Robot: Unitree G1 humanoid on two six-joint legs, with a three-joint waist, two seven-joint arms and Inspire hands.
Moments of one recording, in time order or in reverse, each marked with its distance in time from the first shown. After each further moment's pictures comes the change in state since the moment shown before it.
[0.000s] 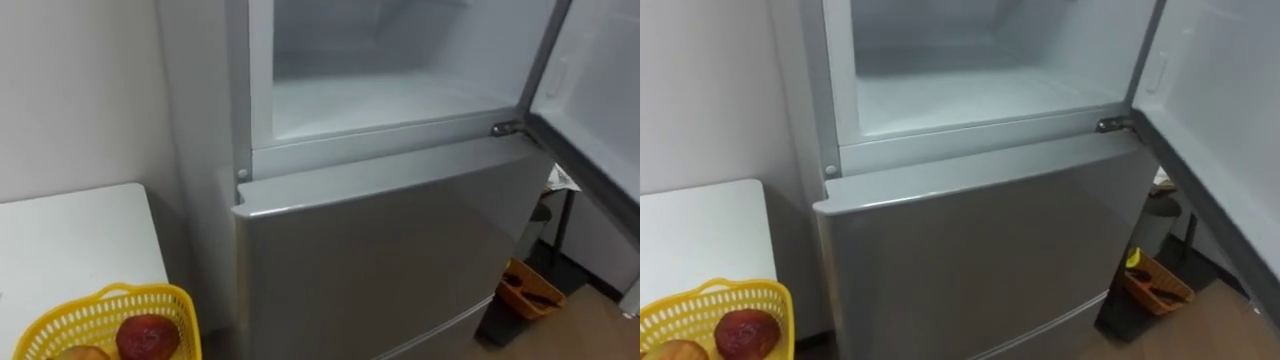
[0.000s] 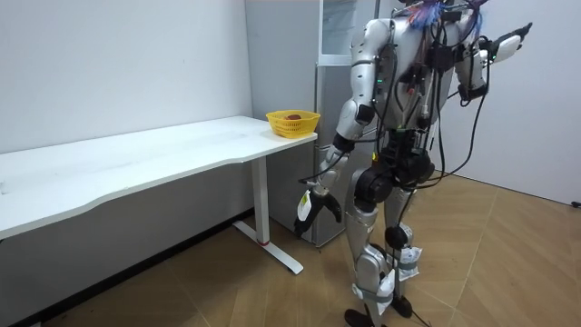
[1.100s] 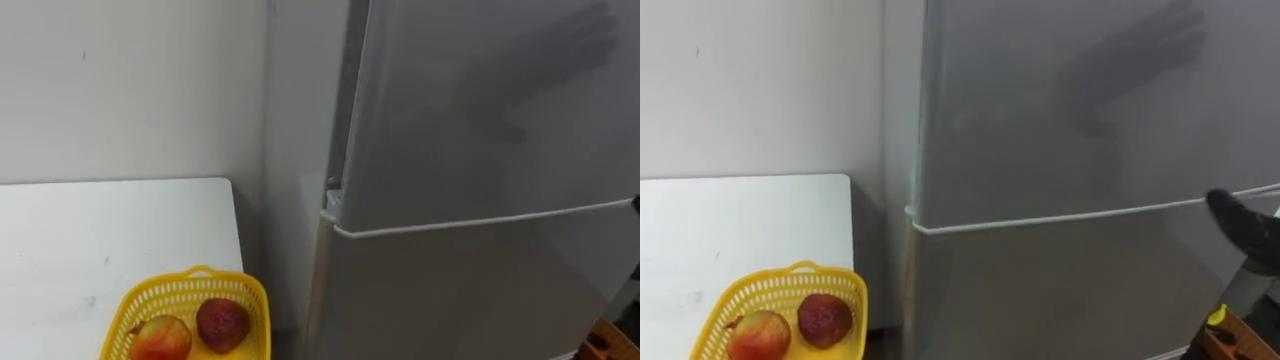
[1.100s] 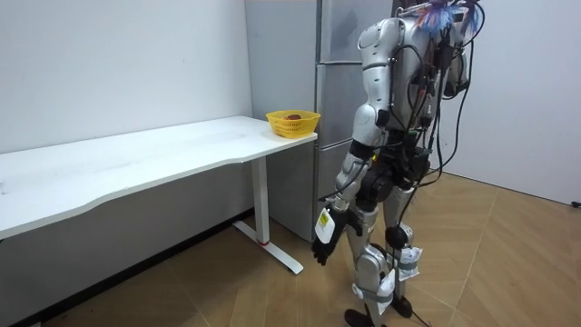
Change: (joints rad) left arm 0.036 -0.022 0.008 0.061 0.065 0.034 -0.008; right arm 0.003 -0.029 0.241 -0.144 -0.314 0.077 0.512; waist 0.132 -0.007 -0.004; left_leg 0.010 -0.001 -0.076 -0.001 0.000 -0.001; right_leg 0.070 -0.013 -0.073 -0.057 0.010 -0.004
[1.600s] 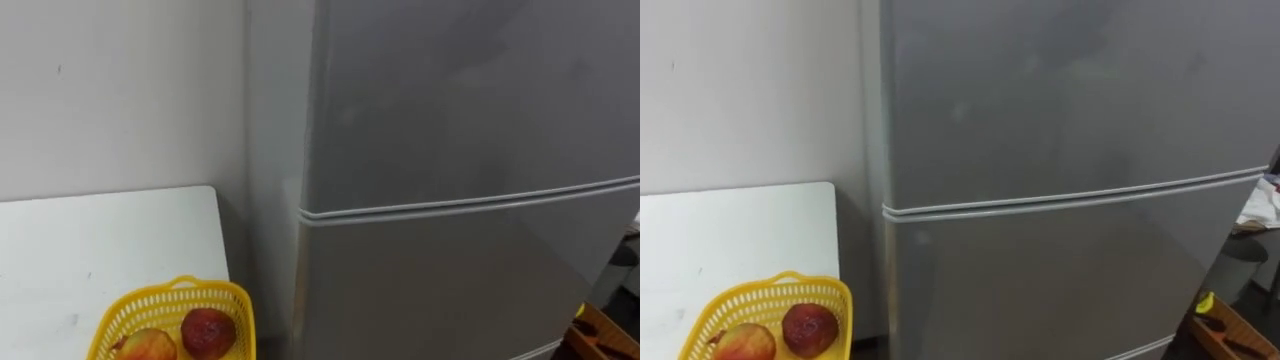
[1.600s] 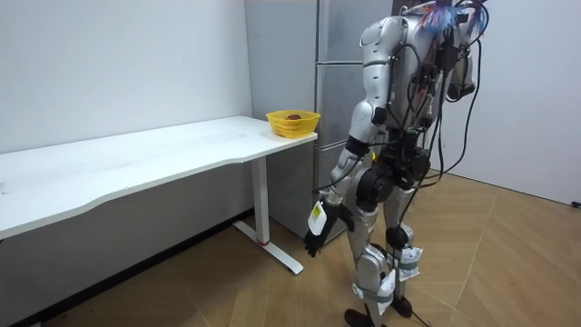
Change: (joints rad) left arm -0.025 -0.002 -0.011 -0.009 0.004 0.027 0.013; right arm 0.026 0.014 -0.084 -0.005 -0.008 -0.012 -0.270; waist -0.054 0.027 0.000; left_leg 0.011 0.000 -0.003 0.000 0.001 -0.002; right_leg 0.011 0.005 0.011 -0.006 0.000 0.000
